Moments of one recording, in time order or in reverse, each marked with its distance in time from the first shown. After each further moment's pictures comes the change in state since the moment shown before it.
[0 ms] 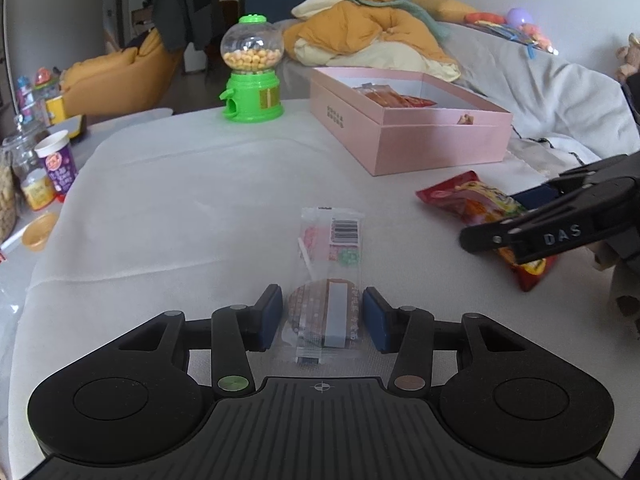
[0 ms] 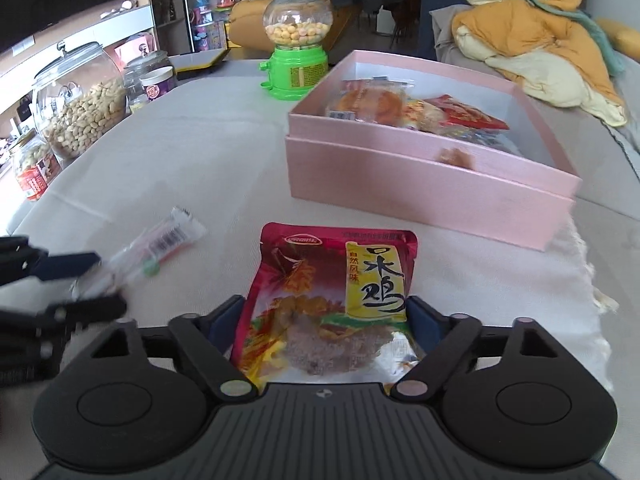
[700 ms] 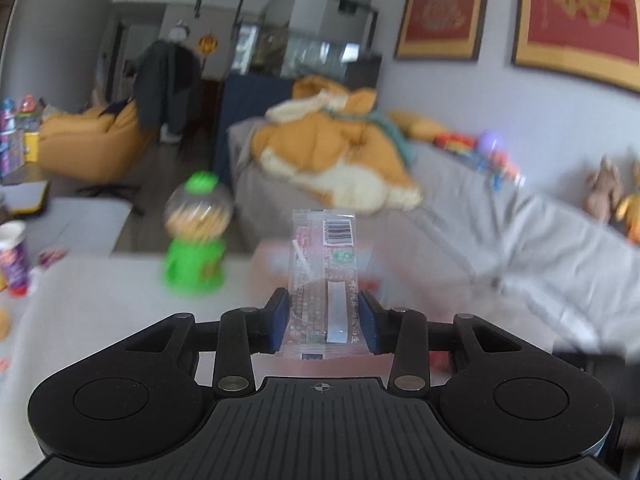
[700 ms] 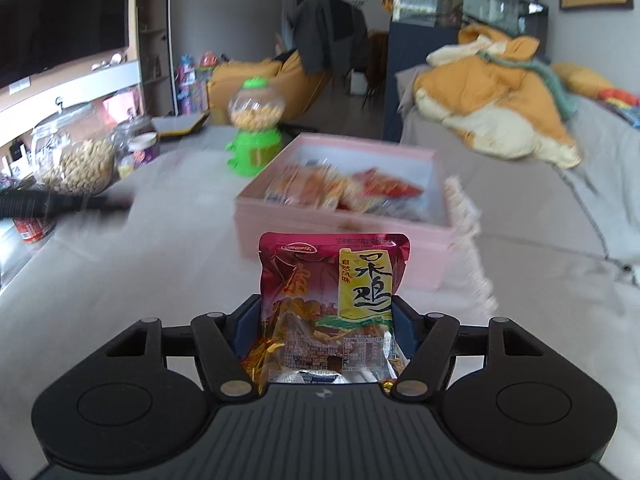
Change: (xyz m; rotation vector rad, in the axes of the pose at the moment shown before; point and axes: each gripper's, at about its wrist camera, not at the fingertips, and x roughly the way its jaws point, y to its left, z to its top) left arm -0.012 -0.020 0.156 -0.137 -0.321 -0.171; right arm -0.075 -0.042 0.002 0.010 -0.224 -0.082
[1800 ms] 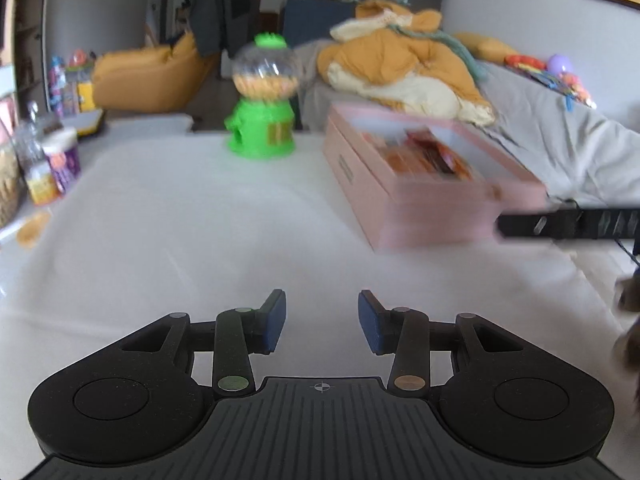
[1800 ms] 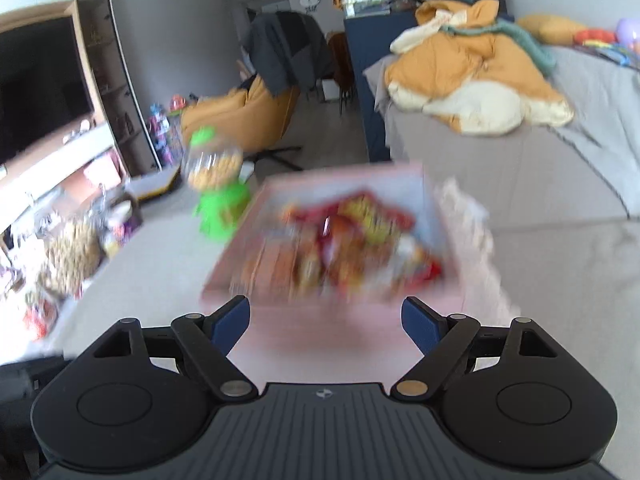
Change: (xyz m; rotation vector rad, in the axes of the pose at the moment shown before) left arm 0.014 0.024 -0.125 -0.002 0.259 0.239; right arm 0.059 -0.017 0.019 0.235 0.032 0.041
